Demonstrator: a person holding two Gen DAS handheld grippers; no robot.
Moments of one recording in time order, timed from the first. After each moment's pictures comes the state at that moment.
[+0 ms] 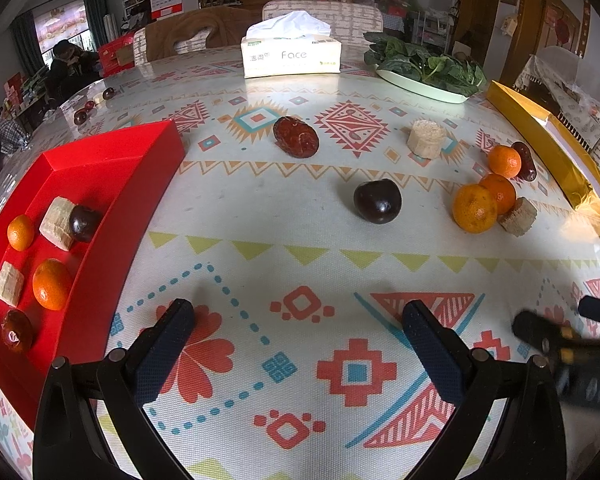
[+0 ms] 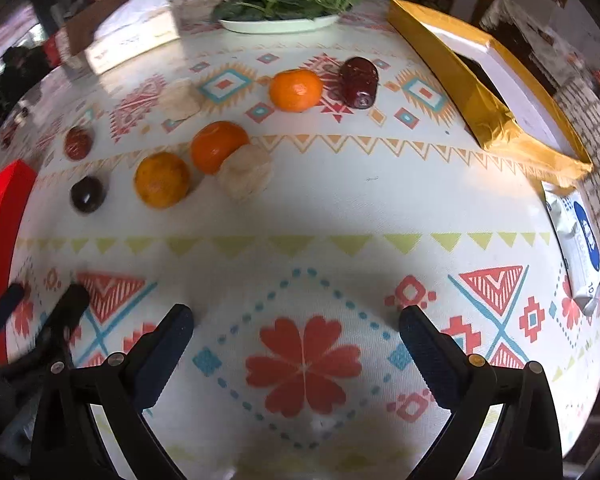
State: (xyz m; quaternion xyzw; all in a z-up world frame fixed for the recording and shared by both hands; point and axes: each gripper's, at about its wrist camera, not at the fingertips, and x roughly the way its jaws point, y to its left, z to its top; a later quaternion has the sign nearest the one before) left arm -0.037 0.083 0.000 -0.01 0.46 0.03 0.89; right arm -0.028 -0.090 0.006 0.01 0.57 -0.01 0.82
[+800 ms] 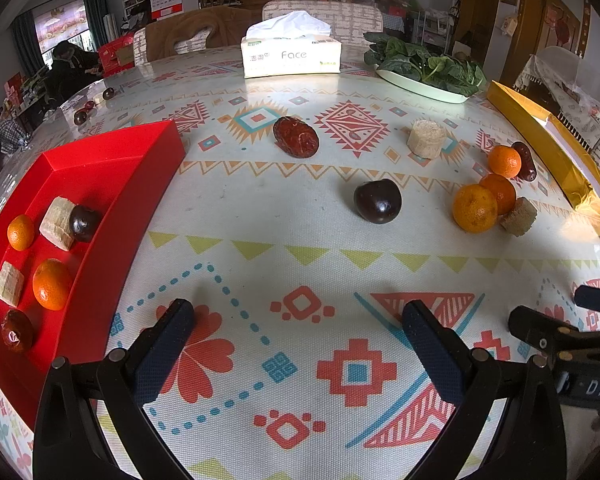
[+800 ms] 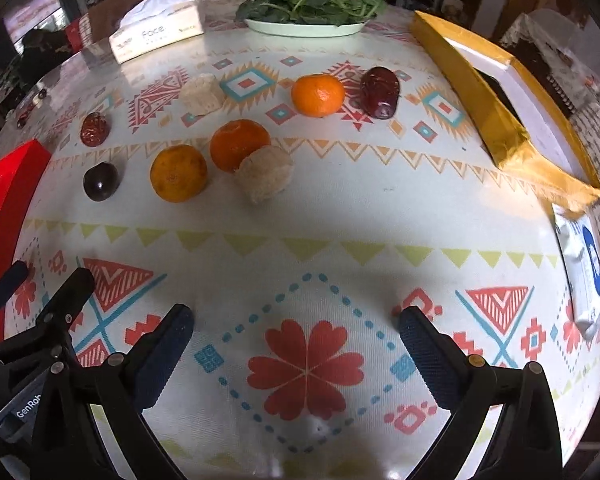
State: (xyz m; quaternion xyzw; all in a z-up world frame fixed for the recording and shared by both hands) left arm -0.037 0.084 0.000 -0.01 0.46 0.03 0.89; right arm -0.016 -0.083 0.004 -0.01 0.57 0.02 0.82
